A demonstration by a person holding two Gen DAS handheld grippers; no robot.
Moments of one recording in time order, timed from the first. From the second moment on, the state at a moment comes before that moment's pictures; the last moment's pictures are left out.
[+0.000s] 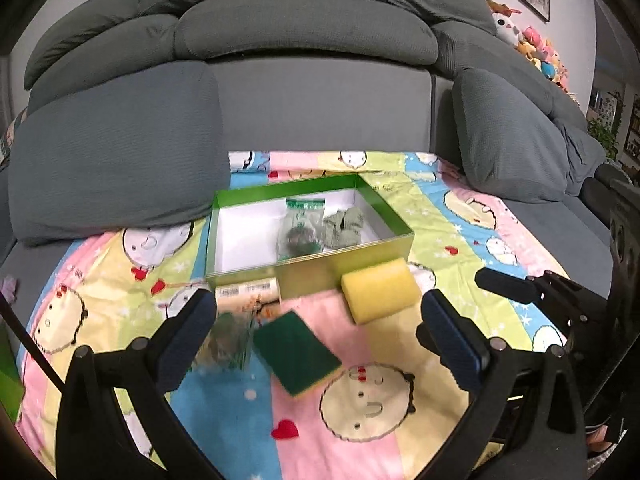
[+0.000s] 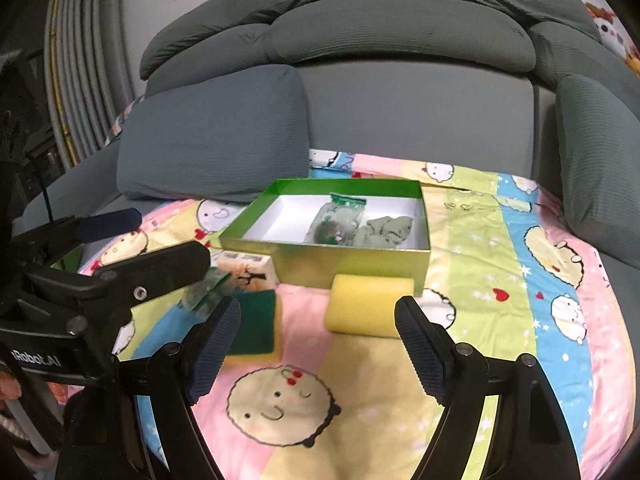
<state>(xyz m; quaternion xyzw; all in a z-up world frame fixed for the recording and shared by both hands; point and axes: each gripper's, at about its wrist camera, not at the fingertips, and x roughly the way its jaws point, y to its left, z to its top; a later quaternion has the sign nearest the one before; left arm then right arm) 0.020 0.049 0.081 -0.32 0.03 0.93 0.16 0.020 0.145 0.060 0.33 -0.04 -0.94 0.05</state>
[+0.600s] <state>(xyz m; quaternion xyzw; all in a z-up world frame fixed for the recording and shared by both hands) 0.017 0.004 0.029 -0.39 -0.02 0.91 0.12 0.012 0.108 0.034 0.37 -0.01 -0.93 0.08</state>
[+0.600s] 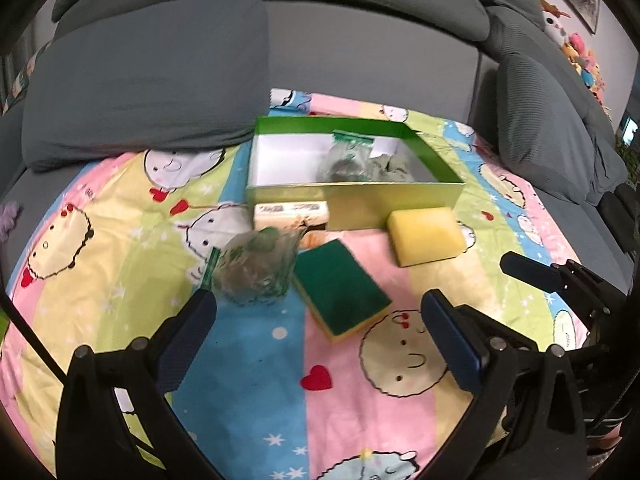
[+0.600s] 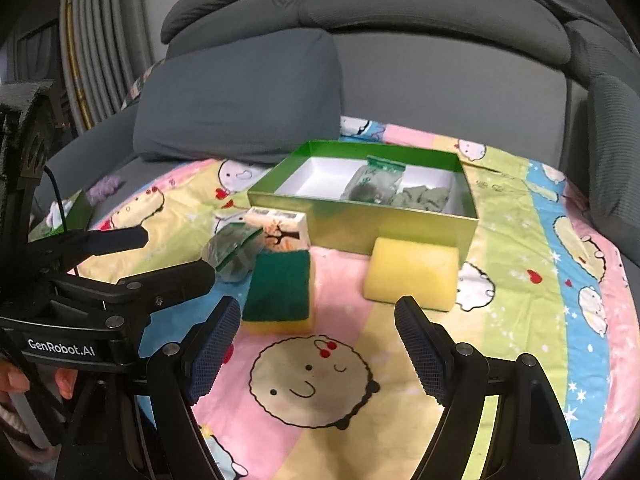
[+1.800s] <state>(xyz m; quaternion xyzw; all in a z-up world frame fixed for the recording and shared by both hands) -0.090 -0.098 -0.062 -0.46 -0.31 0.82 0.18 -0.090 0.023 -0.020 0.42 0.00 -0.89 0.19</state>
